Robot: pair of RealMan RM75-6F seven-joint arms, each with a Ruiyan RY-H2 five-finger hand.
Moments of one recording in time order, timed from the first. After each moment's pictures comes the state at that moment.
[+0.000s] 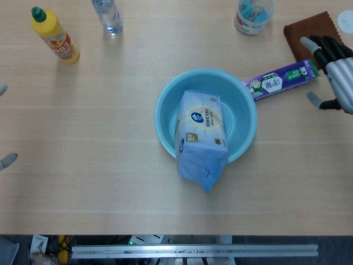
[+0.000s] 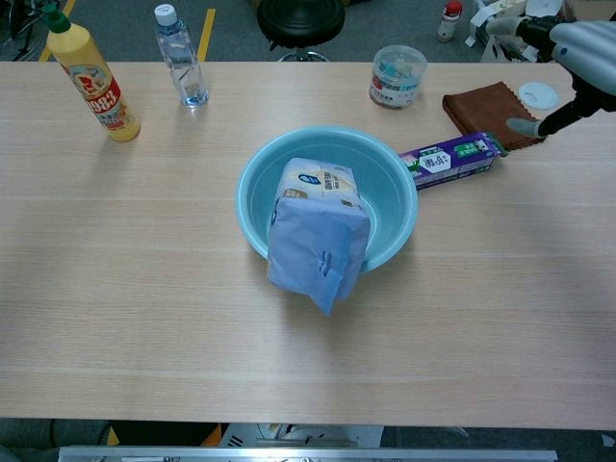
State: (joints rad) left arm -0.15 -0.78 -0.01 -1.92 1.63 1.38 -0.11; right arm 0.55 -1.12 0.12 -1.79 -1.14 1.08 -0.27
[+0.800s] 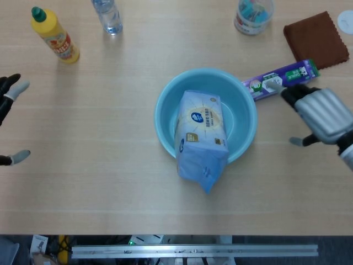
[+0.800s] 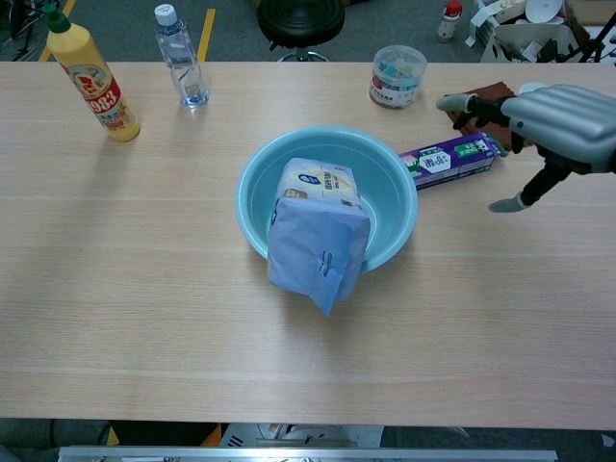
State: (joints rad) left arm -0.24 -0.78 0.00 -1.87 1.66 1.31 -0.21; right arm 0.57 -1.11 0.03 -1.89 -1.29 0.95 -0.34
